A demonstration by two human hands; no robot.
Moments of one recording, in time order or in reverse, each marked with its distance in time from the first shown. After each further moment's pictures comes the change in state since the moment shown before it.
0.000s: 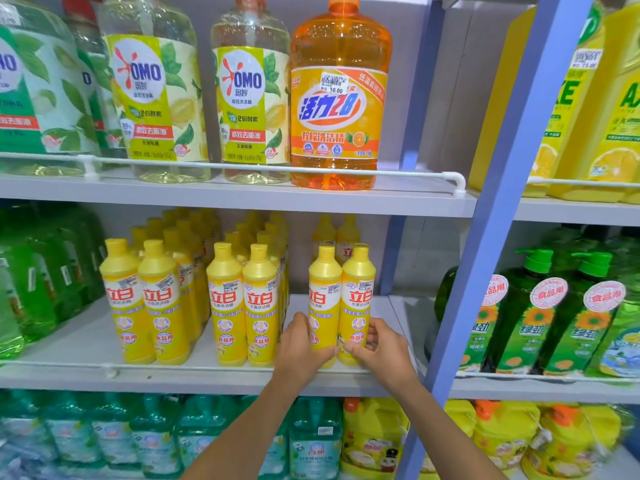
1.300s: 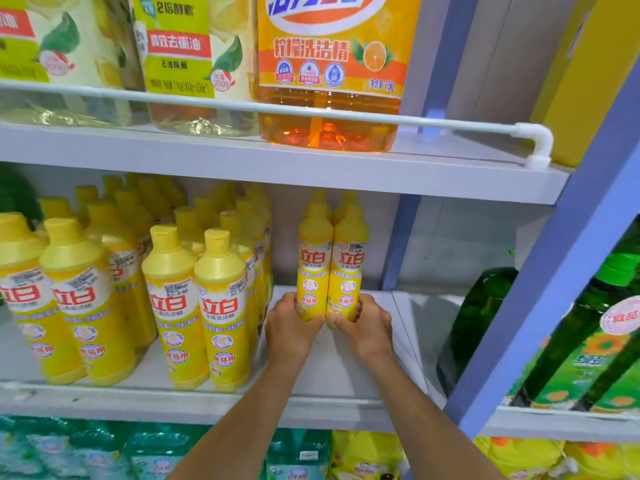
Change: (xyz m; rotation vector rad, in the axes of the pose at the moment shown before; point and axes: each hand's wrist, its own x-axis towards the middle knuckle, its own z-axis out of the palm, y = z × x) left_hand 0.092 -0.018 0.058 -0.003 0.274 -0.134; right_hand 0.105 0.033 0.039 -0.165 0.134 0.184
